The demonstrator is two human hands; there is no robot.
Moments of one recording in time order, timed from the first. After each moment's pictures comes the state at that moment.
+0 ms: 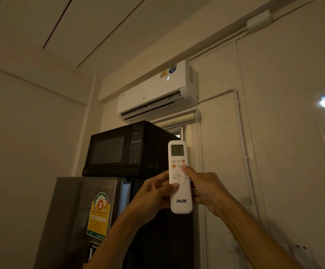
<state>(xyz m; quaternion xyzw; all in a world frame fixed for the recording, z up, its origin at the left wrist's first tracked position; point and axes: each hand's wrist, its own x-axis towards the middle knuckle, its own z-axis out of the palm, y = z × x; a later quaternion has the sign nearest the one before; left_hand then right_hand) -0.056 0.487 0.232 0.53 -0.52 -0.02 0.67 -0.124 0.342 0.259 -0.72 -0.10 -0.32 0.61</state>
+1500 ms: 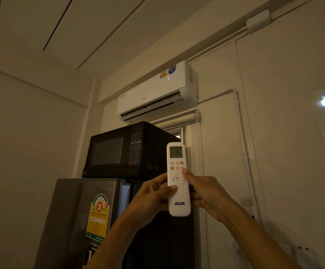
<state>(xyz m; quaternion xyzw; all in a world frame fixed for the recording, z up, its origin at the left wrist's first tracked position) -0.055 0.487 0.230 0.52 -0.51 -0.02 0.68 -0.124 0.334 0.250 -0.72 -0.14 -0.28 0.62</state>
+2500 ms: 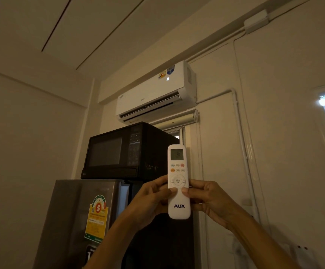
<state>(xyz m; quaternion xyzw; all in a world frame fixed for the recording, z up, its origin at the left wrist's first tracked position) -0.057 0.489 0.228 0.53 -0.52 -0.04 0.66 -0.118 0.310 0.236 -0.71 -0.26 -0.21 0.62</state>
